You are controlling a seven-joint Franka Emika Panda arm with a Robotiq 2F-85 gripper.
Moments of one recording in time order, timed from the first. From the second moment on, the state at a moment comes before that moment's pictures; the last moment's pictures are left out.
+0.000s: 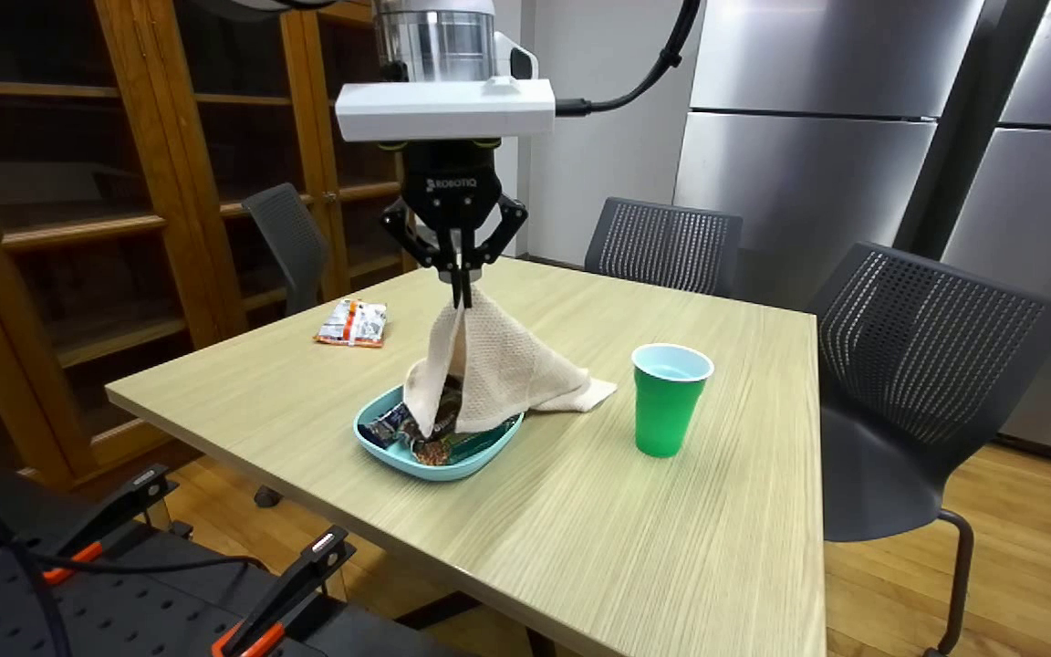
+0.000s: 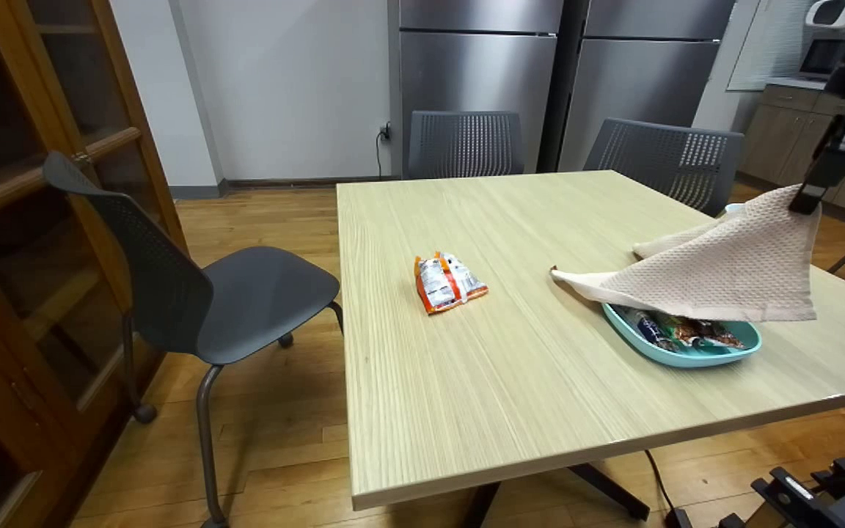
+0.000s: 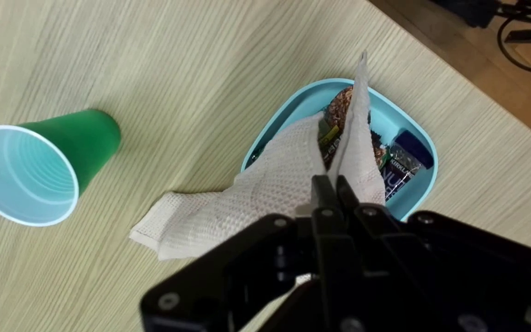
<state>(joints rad) -0.13 -0.27 -0.24 -2.71 -0.16 2.54 -0.75</state>
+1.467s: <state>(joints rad) -0.14 -0.11 -0.18 -2.67 -0.40 2.43 -0.50</state>
